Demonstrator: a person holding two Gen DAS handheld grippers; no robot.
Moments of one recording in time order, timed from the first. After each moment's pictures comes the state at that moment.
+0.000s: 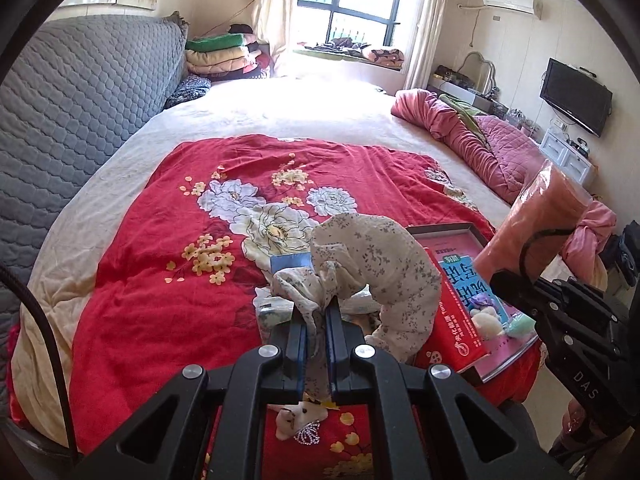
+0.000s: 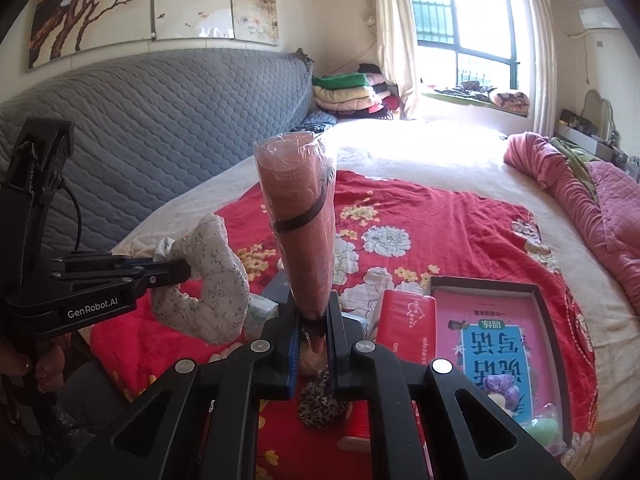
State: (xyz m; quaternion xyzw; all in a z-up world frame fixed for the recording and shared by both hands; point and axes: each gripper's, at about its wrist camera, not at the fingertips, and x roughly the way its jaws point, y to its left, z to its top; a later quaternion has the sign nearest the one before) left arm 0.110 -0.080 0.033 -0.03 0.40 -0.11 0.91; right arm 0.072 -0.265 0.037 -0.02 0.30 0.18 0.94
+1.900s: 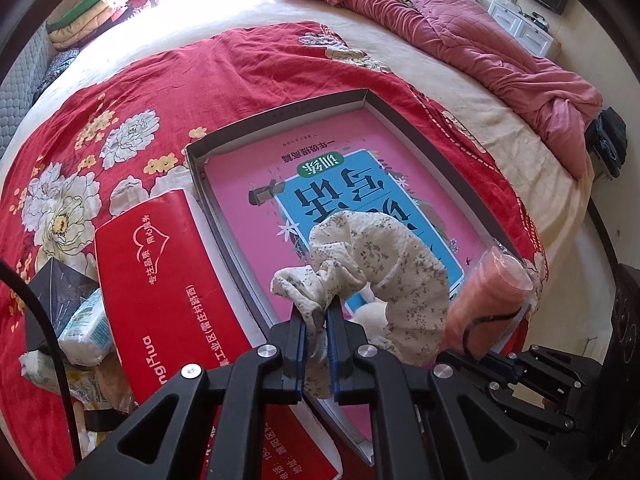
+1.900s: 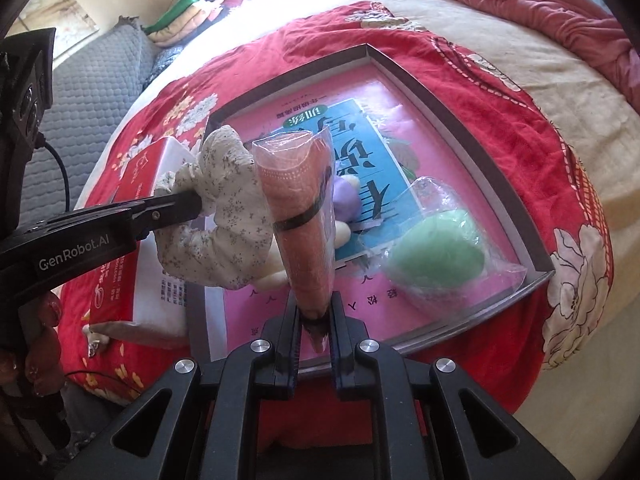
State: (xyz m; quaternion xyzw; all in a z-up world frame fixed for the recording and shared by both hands) left arm 0.195 -0.339 -0.090 0.09 0.55 -0.22 0.80; right arm 0.082 -0.466 -0.115 0.19 0.52 0.03 0.83
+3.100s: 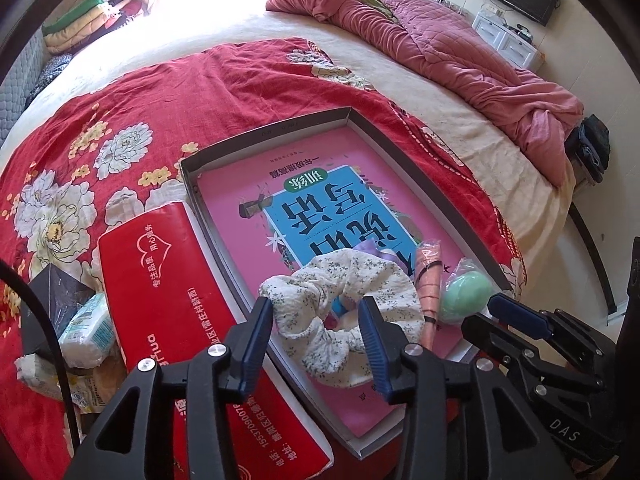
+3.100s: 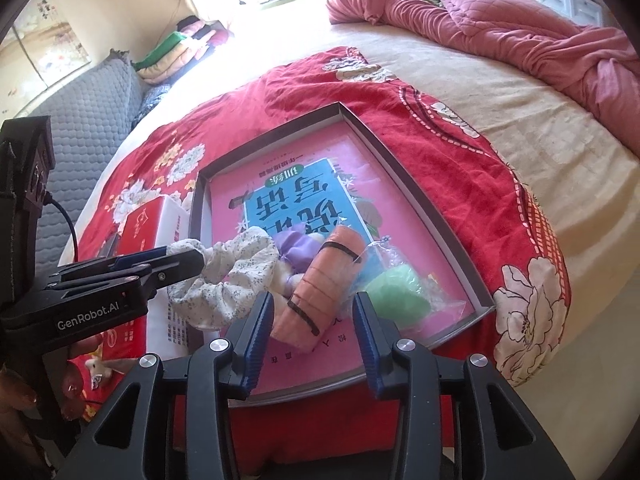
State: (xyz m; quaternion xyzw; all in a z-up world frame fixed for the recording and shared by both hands) left arm 0.186 -0.331 -0.072 0.07 0.53 -0.25 0.81; right arm 0.073 -0.485 -0.074 0.18 0.46 -0.02 0.87
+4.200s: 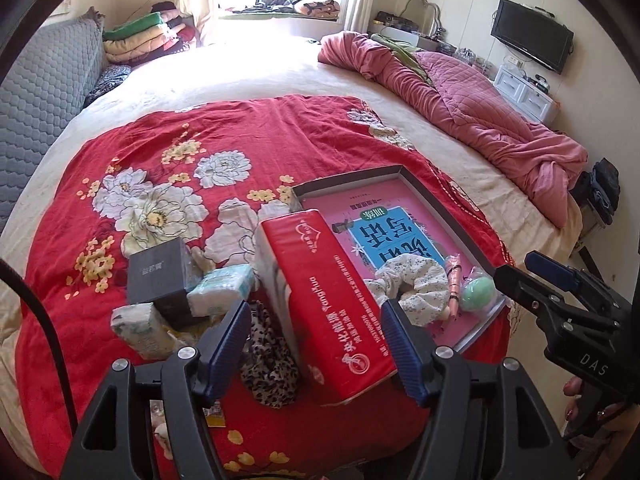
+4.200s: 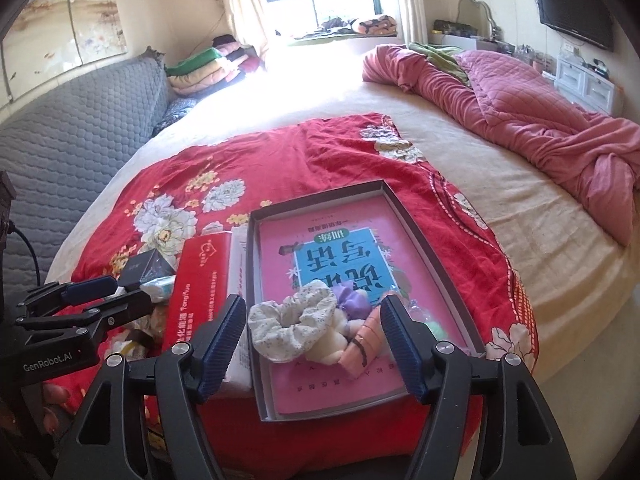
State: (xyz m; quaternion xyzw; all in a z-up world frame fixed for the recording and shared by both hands) left arm 0.140 -0.209 -0.004 0.03 0.46 -0.19 0.87; right arm 0.063 -0.412 0.006 0.08 0.39 -0.01 0.92
